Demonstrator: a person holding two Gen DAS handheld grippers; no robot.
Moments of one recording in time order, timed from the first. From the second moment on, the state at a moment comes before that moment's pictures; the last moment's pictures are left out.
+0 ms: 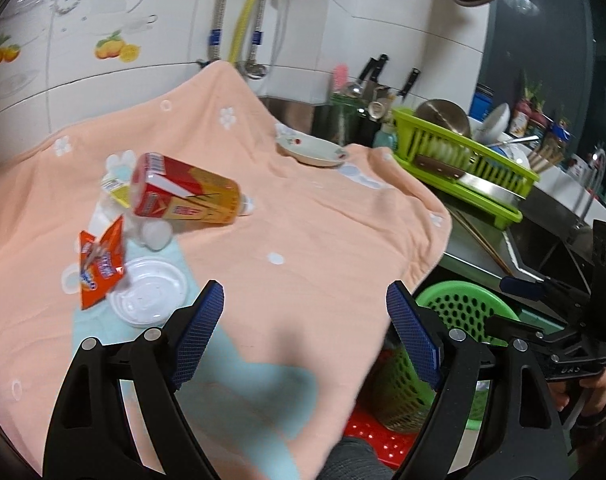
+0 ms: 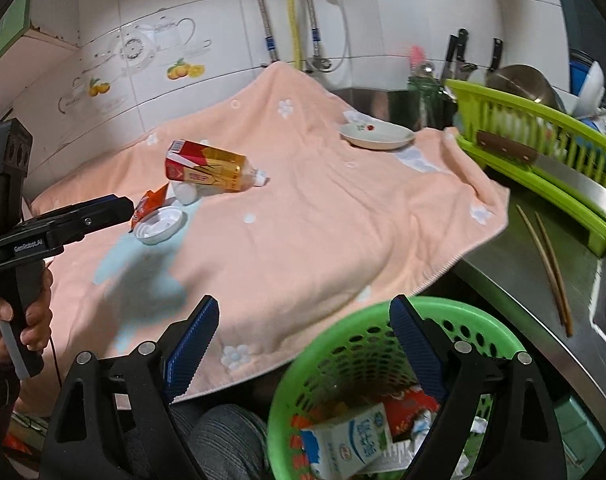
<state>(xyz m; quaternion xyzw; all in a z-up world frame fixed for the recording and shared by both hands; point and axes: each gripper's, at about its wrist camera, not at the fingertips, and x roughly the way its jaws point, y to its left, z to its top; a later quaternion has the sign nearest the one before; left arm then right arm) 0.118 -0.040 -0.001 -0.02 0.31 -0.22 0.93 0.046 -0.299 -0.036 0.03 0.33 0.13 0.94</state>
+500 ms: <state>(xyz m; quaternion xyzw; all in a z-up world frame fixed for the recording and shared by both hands) 0.148 0.016 -0.008 -0.04 0.32 -0.16 0.93 0.086 -0.255 -0.037 0.01 0.34 0.16 0.93</state>
